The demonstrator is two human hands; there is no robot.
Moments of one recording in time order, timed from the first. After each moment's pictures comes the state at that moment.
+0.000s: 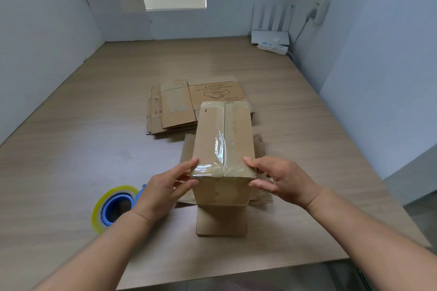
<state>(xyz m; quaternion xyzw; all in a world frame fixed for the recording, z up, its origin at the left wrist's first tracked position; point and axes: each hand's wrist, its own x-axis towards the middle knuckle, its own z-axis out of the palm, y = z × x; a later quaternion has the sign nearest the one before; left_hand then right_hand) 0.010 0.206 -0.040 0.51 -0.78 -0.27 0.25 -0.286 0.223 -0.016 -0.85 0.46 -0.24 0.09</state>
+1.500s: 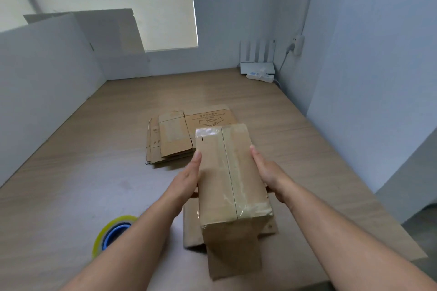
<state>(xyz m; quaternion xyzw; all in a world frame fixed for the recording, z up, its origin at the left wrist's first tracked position) -0.050 0.175 0.022 0.58 -0.53 -0.55 0.27 -0.260 0.189 0.017 -0.42 0.68 -0.35 0.49</state>
